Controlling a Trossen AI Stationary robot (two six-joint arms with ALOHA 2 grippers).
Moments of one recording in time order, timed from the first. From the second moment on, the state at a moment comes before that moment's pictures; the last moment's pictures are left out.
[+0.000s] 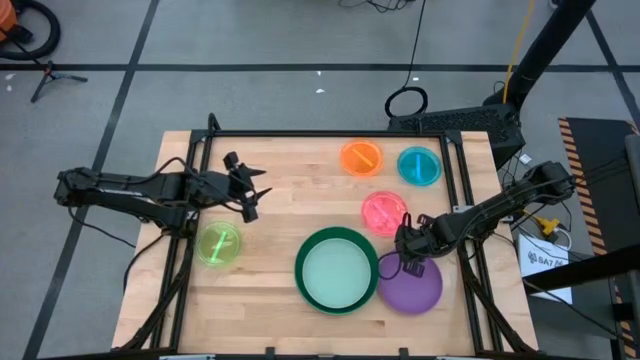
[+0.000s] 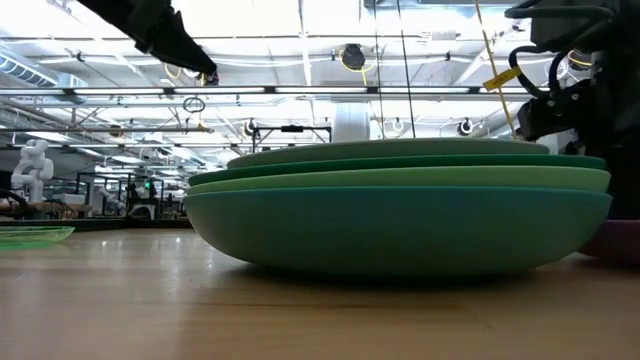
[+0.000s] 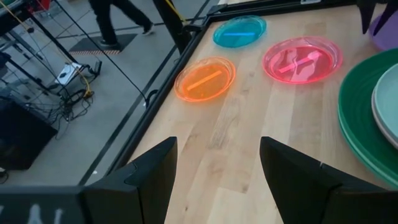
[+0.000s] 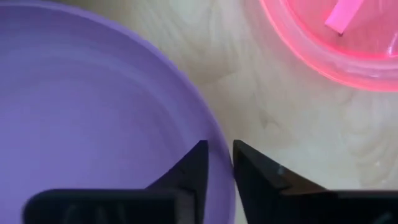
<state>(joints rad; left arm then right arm) -0.03 0.88 0.74 -0.37 -0.48 0.08 0.38 1.27 0.60 -0.76 0.06 0.78</state>
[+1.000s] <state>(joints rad) -0.04 0.97 0.74 -0.34 -0.50 -0.05 0.38 0.95 0.83 -1.14 0.15 0.94</state>
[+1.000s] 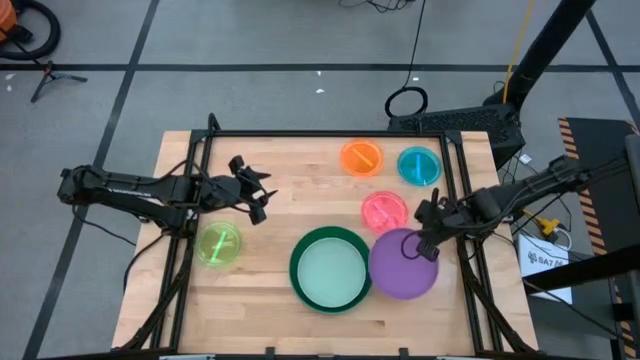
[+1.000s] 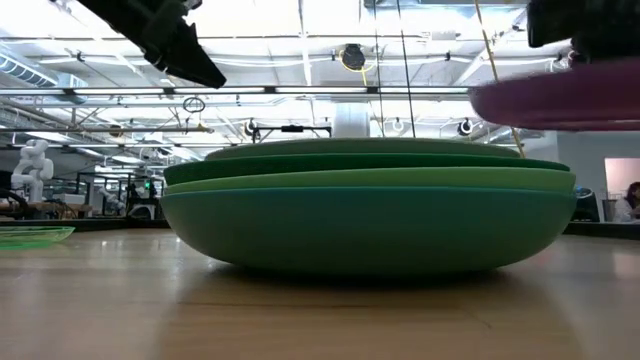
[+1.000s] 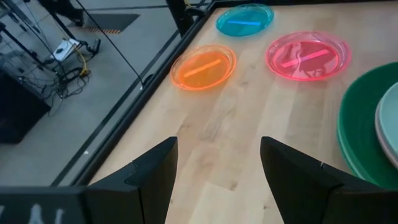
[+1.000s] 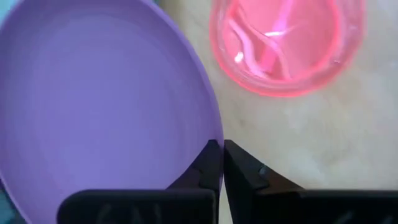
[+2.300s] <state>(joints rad) -0.22 0.97 0.74 -0.38 -0.51 -0.19 0.27 1.34 0.91 -0.54 0.29 0.81</state>
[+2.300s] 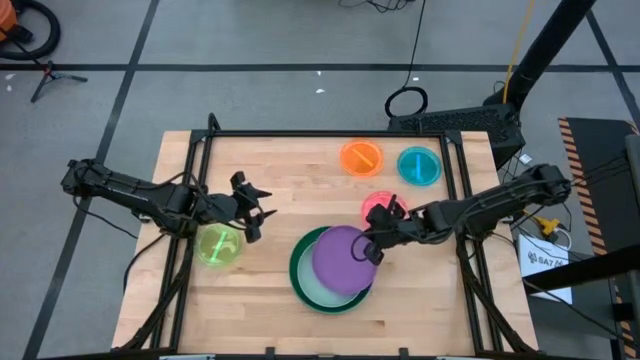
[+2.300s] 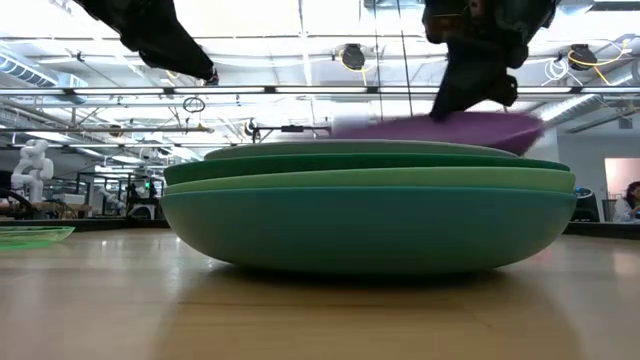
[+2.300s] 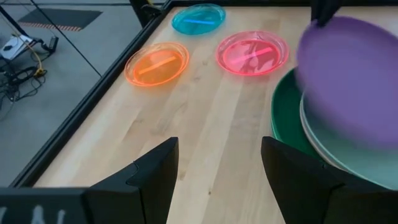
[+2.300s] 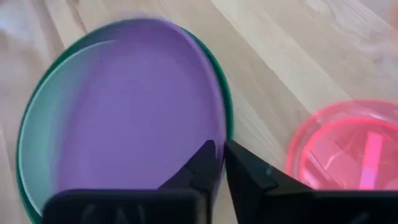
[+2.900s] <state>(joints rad) -0.28 0.97 0.74 -0.39 -0.52 -0.31 0.29 1.36 0.91 -0.48 0.51 0.68</state>
